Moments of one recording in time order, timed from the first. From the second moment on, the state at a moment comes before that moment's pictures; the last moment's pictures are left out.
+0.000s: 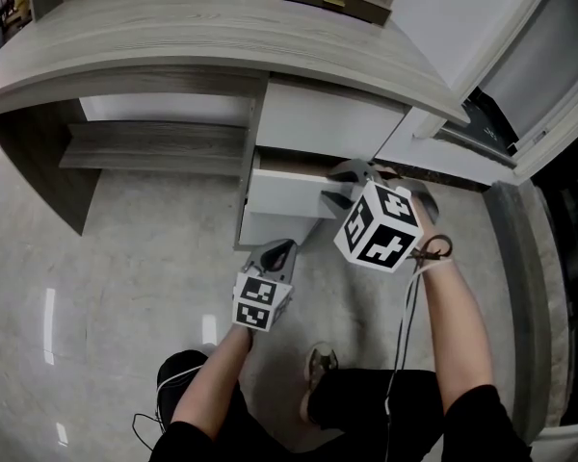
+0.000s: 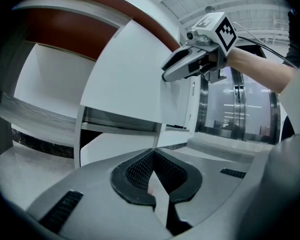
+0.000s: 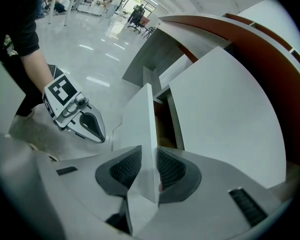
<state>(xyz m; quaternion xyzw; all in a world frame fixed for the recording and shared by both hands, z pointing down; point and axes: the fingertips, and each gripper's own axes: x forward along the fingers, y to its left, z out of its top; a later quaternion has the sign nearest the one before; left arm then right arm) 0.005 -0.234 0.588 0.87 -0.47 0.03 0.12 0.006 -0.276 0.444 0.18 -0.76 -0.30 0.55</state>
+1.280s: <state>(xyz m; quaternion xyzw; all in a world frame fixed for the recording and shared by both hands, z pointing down) 0.010 -0.228 0.597 0.88 -0.46 0.04 0.11 0.010 -0.248 0.461 0.19 -0.74 -0.33 0.56</state>
